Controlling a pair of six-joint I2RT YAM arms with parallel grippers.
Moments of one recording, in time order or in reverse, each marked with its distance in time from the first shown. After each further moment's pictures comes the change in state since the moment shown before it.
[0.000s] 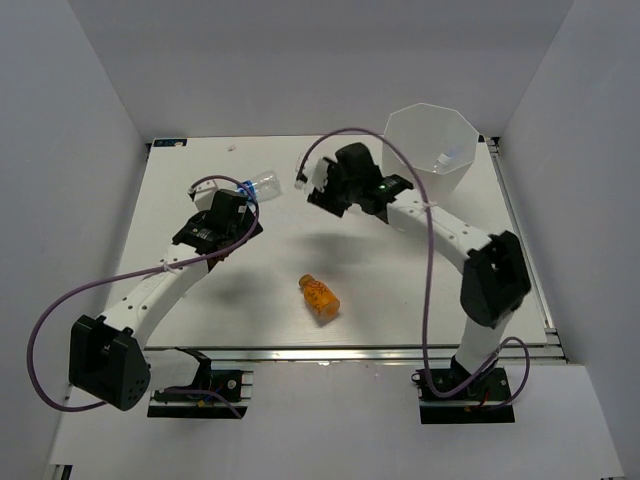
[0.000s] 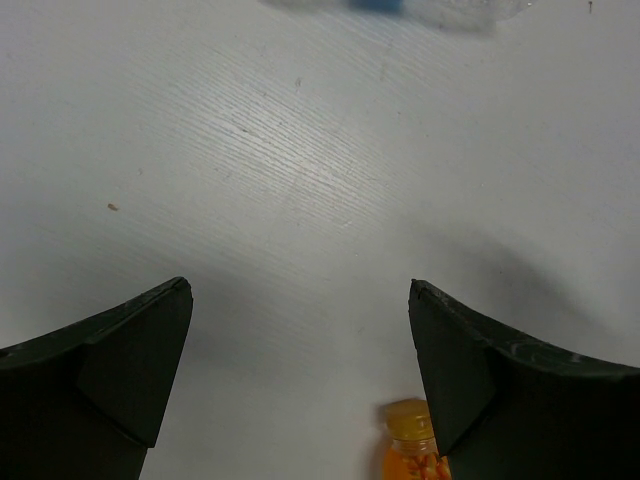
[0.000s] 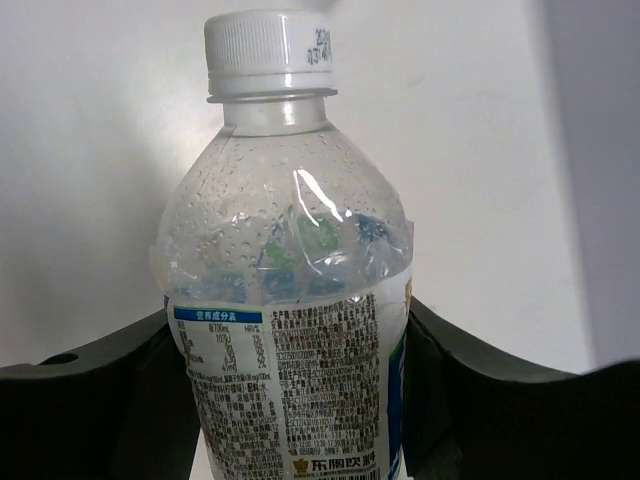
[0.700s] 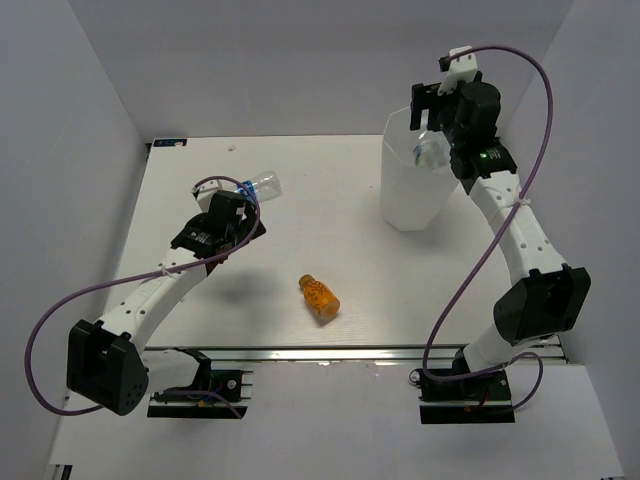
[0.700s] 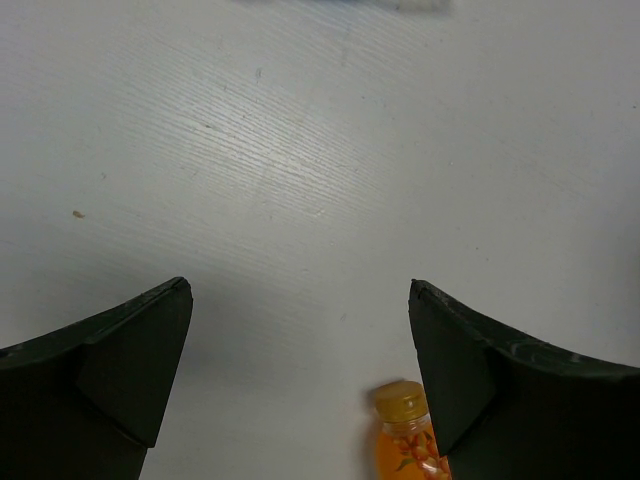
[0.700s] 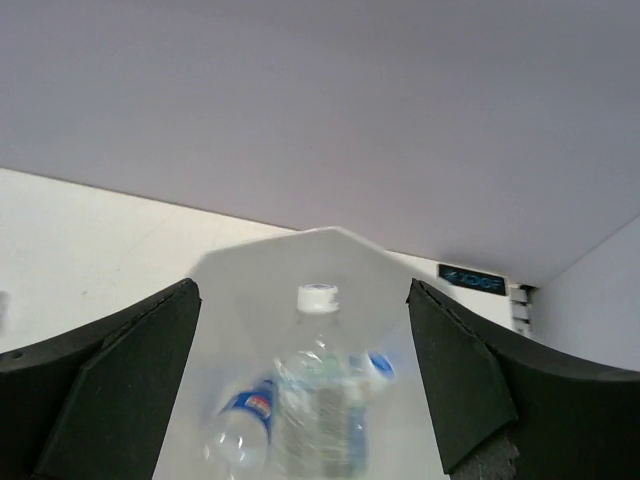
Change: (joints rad) left arm 0.000 -0.031 -0.035 0.077 0.081 0.050; right arm -0.451 -0.262 0.109 0.312 0.195 0.587
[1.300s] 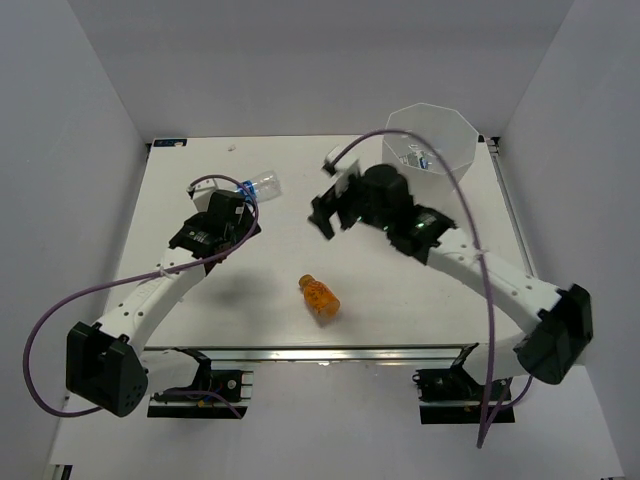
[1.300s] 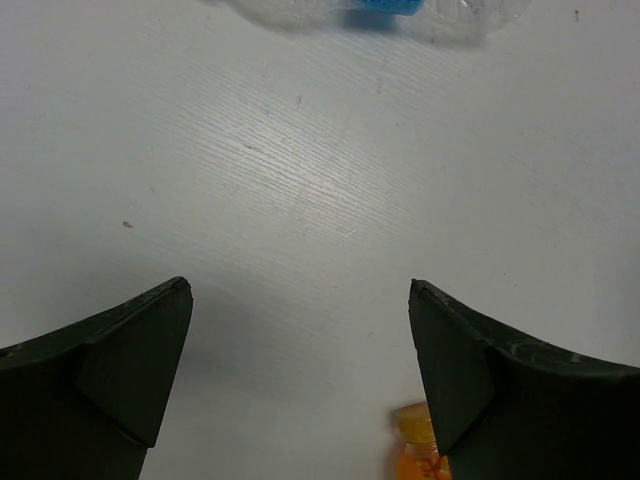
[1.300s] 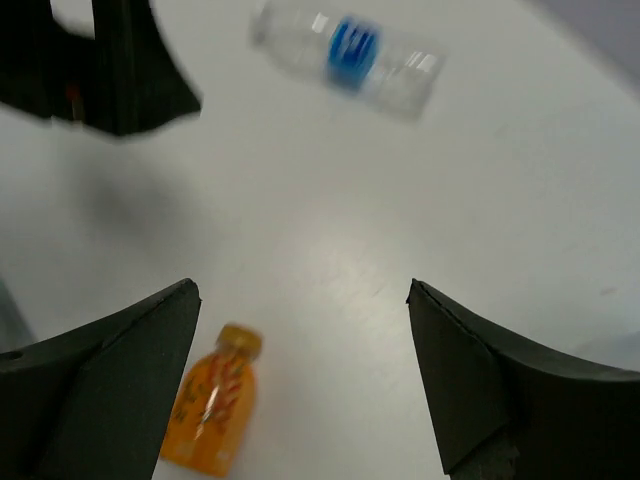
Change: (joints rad) left arm 0.000 -0.006 0.019 -0.035 -0.085 0.017; right arm 0.534 -0.219 -0.346 -0.103 -0.158 0.050
